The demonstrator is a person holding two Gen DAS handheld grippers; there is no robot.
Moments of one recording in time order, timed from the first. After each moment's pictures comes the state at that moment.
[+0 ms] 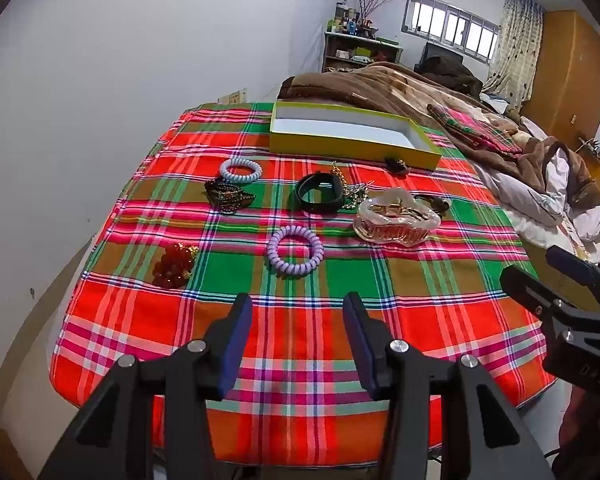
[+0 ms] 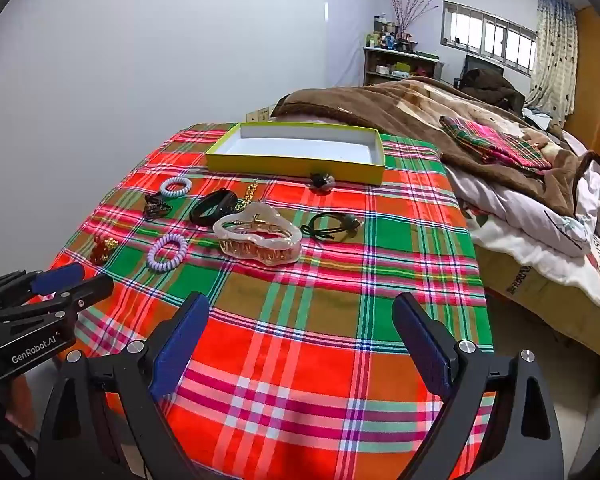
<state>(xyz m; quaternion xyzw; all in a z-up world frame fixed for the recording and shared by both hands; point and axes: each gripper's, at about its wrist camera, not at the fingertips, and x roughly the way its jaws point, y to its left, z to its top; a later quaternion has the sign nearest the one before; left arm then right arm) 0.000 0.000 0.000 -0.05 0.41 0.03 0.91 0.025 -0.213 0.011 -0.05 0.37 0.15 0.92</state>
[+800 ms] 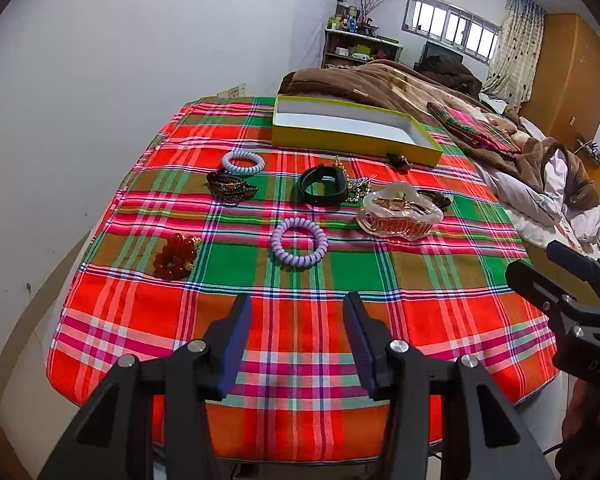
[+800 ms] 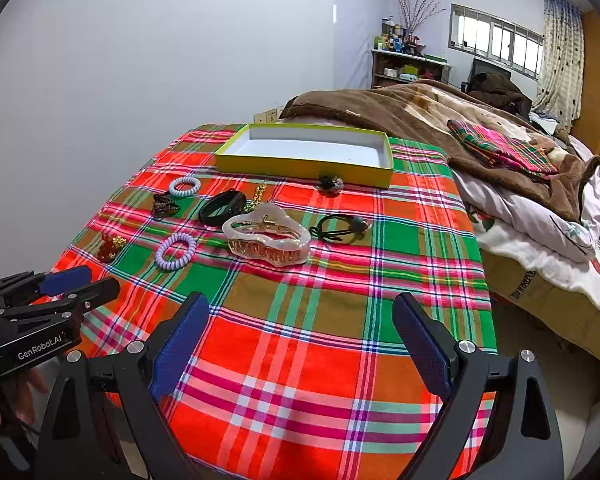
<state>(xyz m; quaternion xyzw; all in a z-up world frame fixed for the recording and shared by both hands) -0.003 0.008 -0.006 -0.06 0.41 0.02 0.91 0.024 -0.208 0.010 -0.05 0.37 0.16 0.92</state>
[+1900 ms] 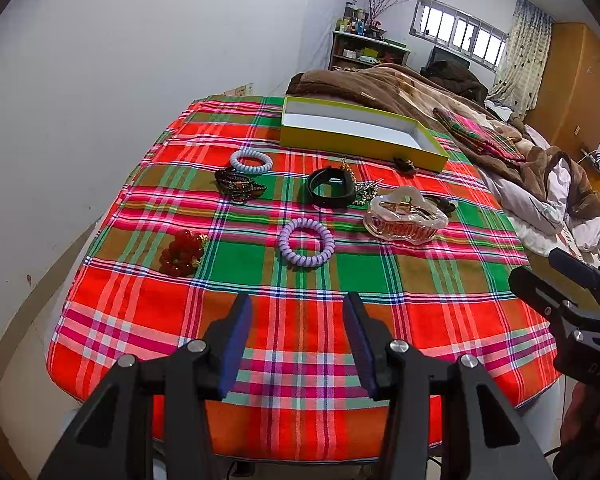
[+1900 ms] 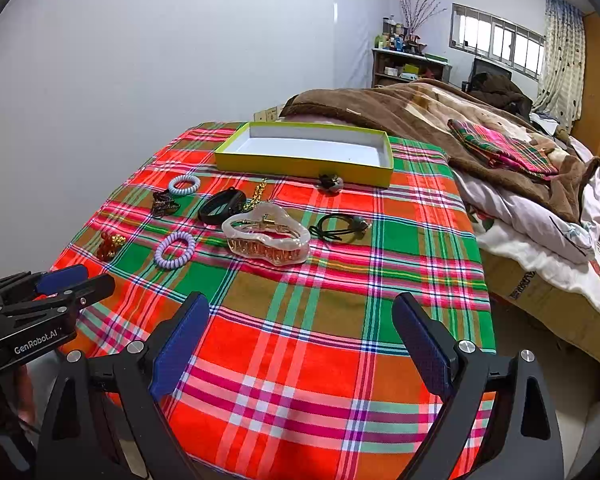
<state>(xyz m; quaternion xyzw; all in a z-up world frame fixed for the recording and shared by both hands) -0.005 0.012 -0.004 -0.07 0.41 0.03 0.91 0.024 -0.208 0.011 -0.06 0.37 0.16 0.91</state>
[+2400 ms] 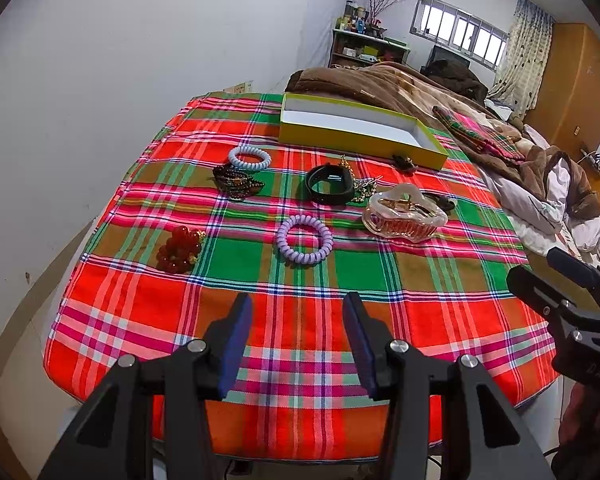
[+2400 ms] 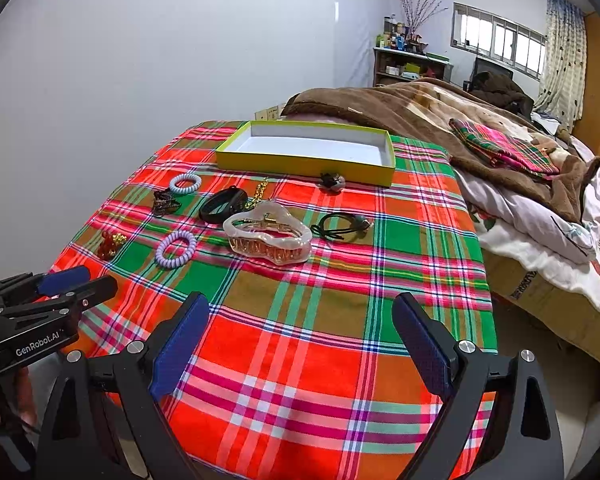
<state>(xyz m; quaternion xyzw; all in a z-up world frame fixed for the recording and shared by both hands) -0.005 0.012 -0.008 -0.07 0.42 0.03 0.91 0.025 -0.206 0.010 -0.06 0.37 0.16 0.91</state>
